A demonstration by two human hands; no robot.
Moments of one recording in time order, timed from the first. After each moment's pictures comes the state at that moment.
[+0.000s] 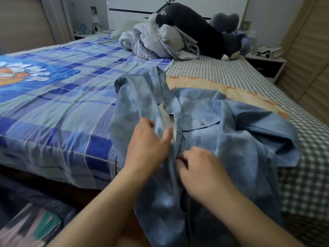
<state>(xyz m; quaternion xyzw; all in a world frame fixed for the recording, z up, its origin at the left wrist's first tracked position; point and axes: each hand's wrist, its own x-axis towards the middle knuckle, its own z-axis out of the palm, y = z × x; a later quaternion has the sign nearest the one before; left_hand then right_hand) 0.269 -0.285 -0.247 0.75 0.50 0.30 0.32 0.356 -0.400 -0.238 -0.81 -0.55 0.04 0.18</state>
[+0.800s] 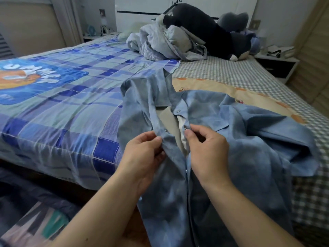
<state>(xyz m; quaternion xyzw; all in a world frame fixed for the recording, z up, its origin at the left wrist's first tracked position) 0.253 -0.291 -0.239 0.36 0.36 0.38 0.77 0.373 -0.347 -0.259 -0.72 -0.35 0.03 0.60</state>
